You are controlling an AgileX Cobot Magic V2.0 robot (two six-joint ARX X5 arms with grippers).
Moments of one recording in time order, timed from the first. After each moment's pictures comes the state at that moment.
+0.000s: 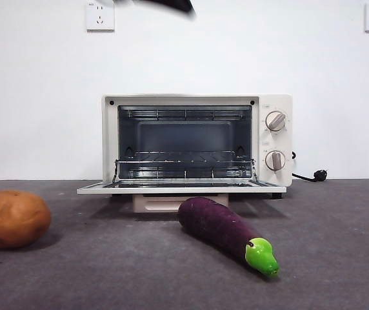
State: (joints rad) left arm -0.53 1.60 1.75 -0.62 0.29 0.11; right arm -0.02 1.03 1.83 -1.05 -0.71 0.21
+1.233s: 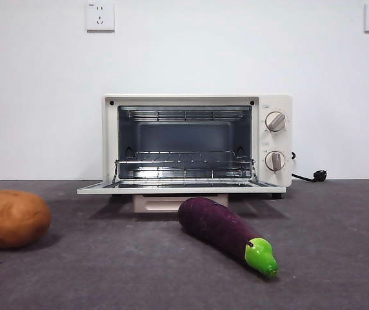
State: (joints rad) left arm -0.44 0.97 1.75 -0.91 -0.15 0.09; right arm 0.26 1.18 1.83 -1.27 -0.46 0.13
